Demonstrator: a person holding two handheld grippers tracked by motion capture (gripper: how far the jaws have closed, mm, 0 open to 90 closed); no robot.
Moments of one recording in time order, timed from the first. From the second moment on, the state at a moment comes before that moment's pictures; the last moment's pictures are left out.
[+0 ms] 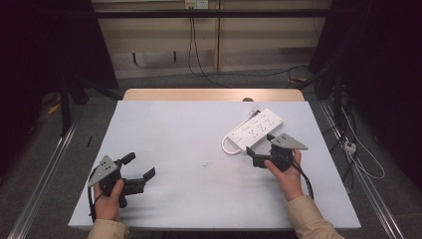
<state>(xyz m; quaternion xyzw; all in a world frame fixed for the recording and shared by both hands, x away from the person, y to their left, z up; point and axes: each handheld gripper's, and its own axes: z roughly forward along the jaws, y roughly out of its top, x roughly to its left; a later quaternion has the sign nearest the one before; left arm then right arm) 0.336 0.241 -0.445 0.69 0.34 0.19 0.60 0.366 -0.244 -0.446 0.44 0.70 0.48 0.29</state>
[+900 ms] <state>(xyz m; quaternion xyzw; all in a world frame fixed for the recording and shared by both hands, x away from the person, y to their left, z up) 0.338 0.239 -0.446 0.69 0.34 0.19 0.60 0.381 -0.242 -0.444 0.44 0.70 0.48 0.29</state>
